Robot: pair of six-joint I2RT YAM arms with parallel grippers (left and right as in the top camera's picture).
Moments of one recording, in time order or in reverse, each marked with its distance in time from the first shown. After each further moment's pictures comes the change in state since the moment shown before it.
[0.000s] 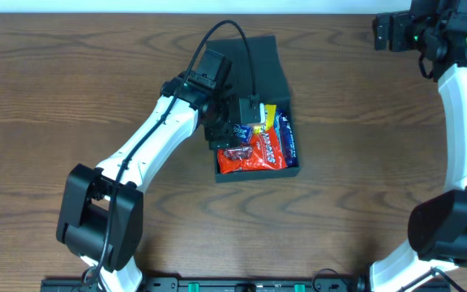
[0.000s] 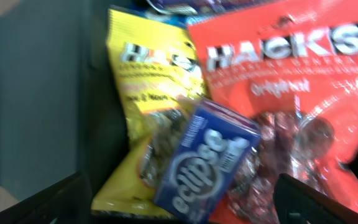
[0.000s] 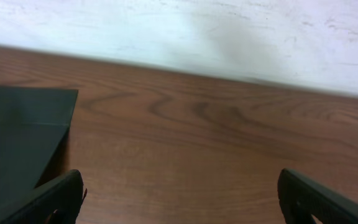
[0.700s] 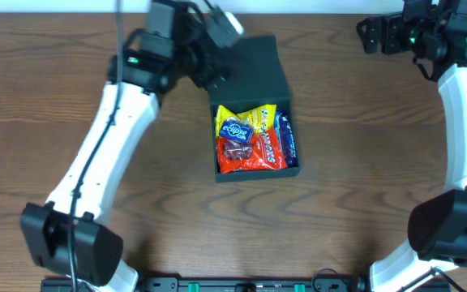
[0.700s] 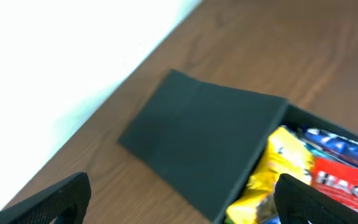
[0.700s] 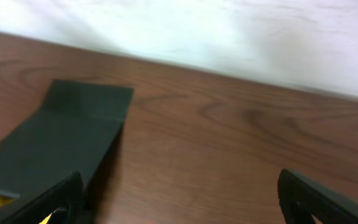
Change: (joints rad) left arm 0.163 -0.114 0.251 0.090 0.016 -0.484; right arm 0.005 0.003 -0.001 -0.038 -0.227 0.002
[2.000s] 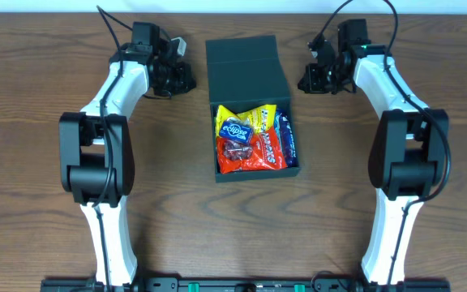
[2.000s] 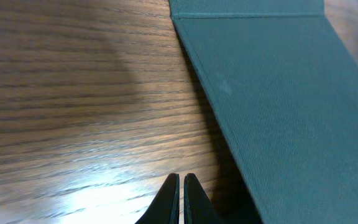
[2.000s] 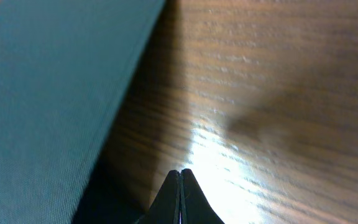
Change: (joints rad) left arm 0.201 0.489 -0.001 0.058 0.203 -0.715; right arm 0.187 0.470 -0.021 -0.001 -0.115 0.185
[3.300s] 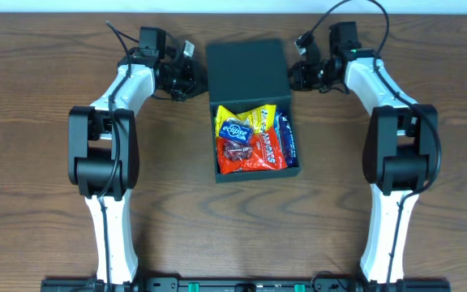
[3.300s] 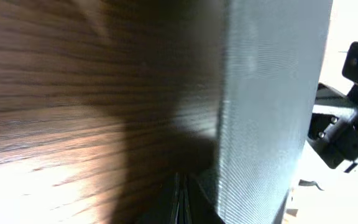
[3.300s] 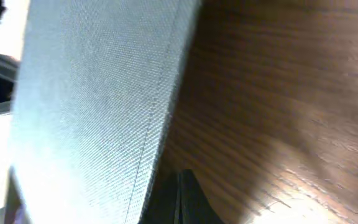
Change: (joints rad) left arm -0.015 0.063 0.000 0.091 0.325 -0.249; right arm 0.011 0.056 0.008 0.123 -0.318 0.017
